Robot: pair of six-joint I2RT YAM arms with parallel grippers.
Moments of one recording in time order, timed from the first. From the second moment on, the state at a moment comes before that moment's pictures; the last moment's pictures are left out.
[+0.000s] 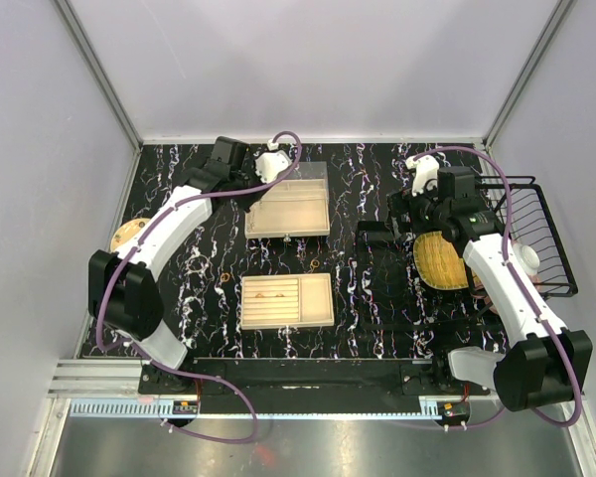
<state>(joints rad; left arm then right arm) -0.38 1.62 1.43 -0.62 0.22 0.56 0.17 1.21 1.06 -0.51 -0.22 -0.15</state>
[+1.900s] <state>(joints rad) -0.59 1.89 1.47 -0.46 0.11 0.62 0.17 1.22 1.05 -0.51 -0.19 -0.16</state>
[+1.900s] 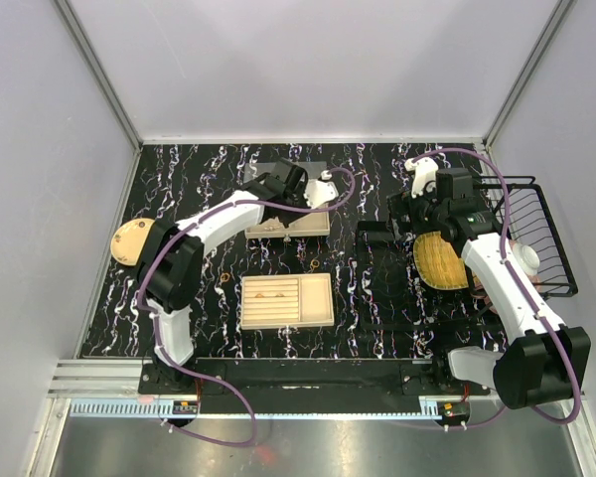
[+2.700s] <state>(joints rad) -0.65 2.00 1.54 -0.42 0.06 0.66 0.17 1.23 1.04 -0.51 -0.17 -0.16</state>
